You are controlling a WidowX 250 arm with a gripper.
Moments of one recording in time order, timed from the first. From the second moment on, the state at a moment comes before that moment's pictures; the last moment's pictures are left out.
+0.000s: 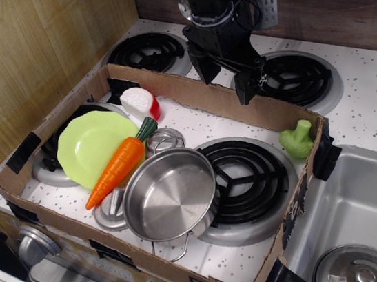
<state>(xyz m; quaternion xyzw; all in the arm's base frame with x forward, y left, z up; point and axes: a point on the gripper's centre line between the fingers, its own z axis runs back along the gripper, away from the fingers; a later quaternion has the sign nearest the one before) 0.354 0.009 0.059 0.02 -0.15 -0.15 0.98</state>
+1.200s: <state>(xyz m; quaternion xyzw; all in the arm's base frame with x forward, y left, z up) 0.303 0.062 0.098 0.17 -0.16 -0.13 0.96</state>
